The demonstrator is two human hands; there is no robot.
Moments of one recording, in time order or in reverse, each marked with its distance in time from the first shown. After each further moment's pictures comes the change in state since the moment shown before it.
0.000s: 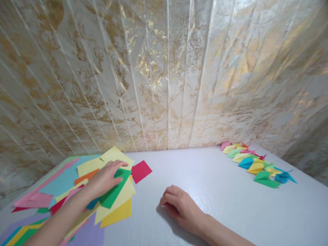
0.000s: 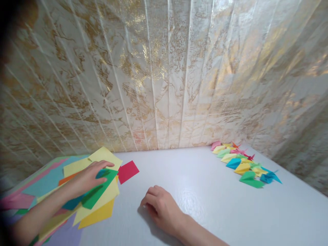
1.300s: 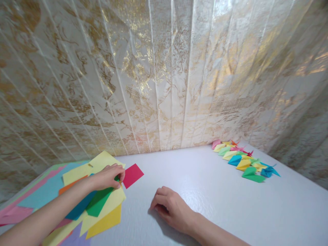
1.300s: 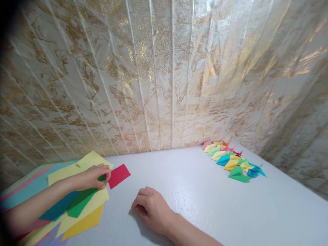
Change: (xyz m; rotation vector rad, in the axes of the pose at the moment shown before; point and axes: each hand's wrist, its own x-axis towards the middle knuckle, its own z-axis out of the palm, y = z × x) left_hand 0.041 0.012 -0.005 0.306 -0.375 0.228; right_hand 0.003 0.004 -0.001 0.048 -0.022 0.059
